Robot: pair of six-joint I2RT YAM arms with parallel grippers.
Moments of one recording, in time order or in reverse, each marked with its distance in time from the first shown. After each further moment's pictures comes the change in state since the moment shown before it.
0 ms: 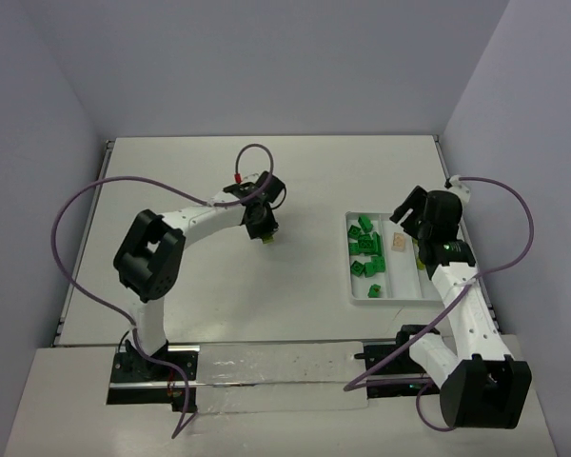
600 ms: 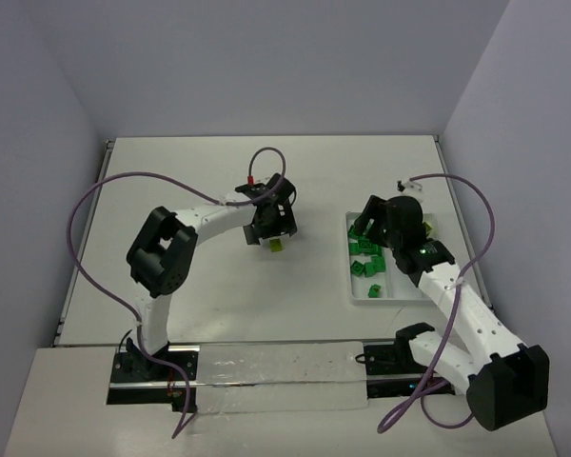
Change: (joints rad) left arm -0.036 0.078 0.095 -0.055 0.037 0.047; right arm 0.403 0.029 -0.014 -0.011 0.036 0.031
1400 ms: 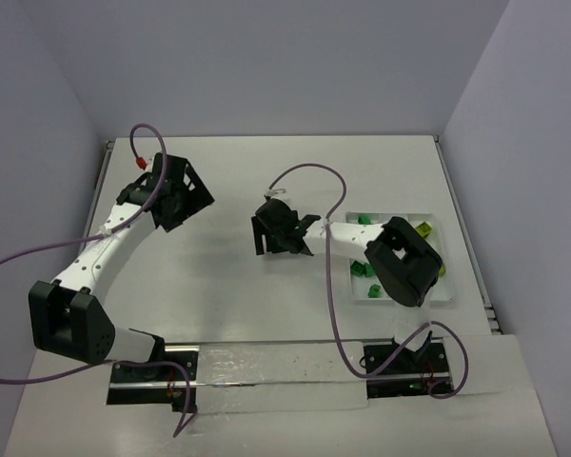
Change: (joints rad) left arm 0.424 -0.609 -0.303 -0.041 0.006 0.100; right arm 0.510 0.893 0.476 0.128 0.072 0.008
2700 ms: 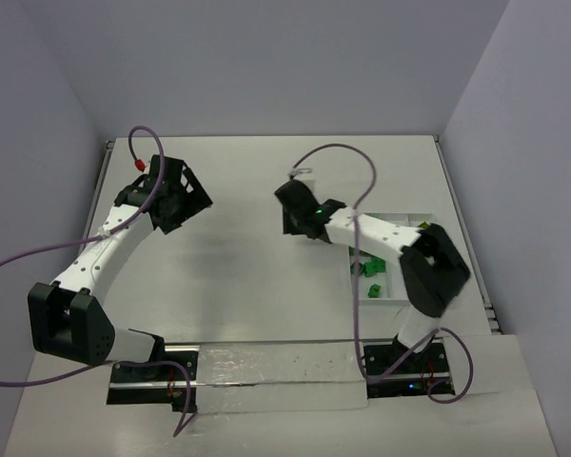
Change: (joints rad) left arm 0.023 -0.011 -0.025 0.005 0.034 0.019; right arm -0.076 -0.112 0.043 -0.156 0.132 -0.018
